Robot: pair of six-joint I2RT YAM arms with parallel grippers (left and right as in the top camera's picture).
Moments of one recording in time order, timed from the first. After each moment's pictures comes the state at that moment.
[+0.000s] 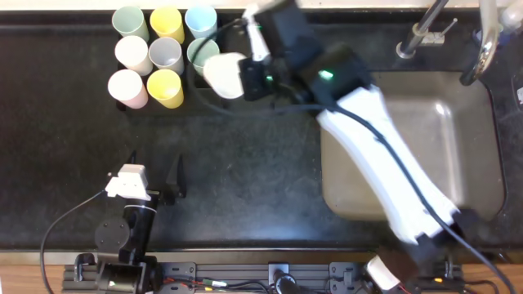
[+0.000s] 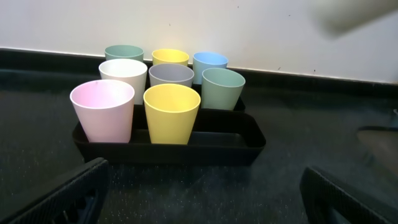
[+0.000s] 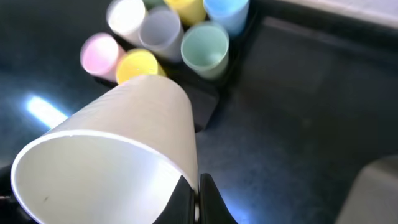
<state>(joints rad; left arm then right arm) -0.08 0.01 0.01 -0.07 0.06 -0.14 0.60 1.80 1.97 -1.09 -0.13 0.24</state>
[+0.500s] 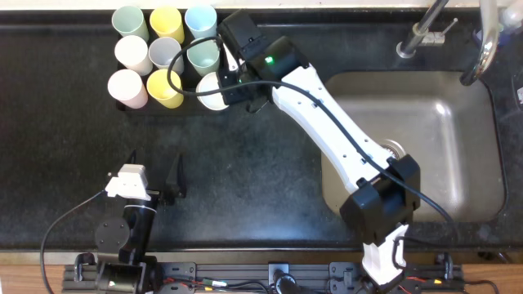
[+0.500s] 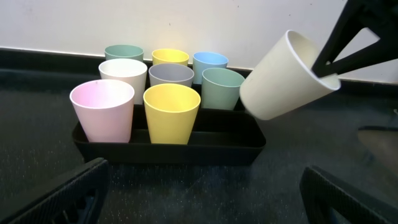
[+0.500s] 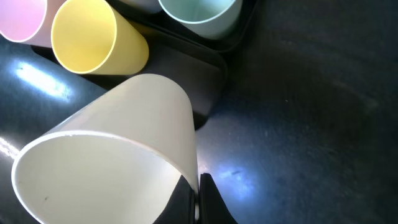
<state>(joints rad) -0.08 0.01 0.01 -0.07 0.06 -0.14 0.64 2.04 1.98 -1.05 -0.15 0.29</state>
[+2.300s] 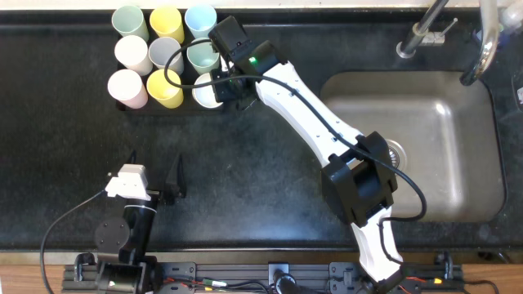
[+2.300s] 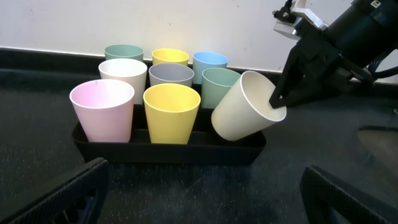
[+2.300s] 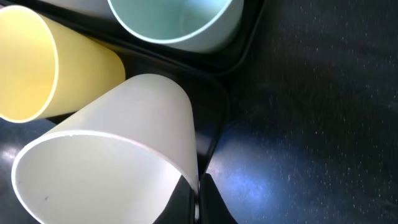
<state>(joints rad) -0.08 0.01 0.01 -0.07 0.06 -0.14 0.64 2.19 1.99 -0.91 -0.15 0.37</state>
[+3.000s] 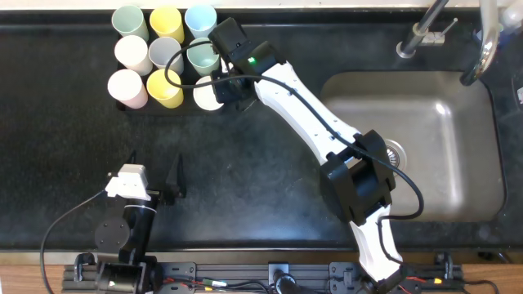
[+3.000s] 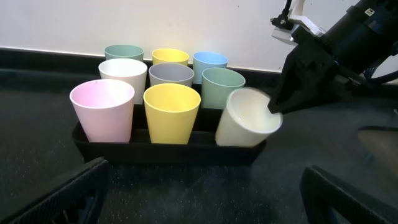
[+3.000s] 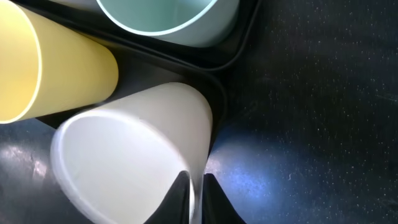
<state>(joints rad) -0.08 0.01 0.01 -0.07 0.06 -0.14 0.64 2.20 1.99 -0.92 -0.15 0.37</state>
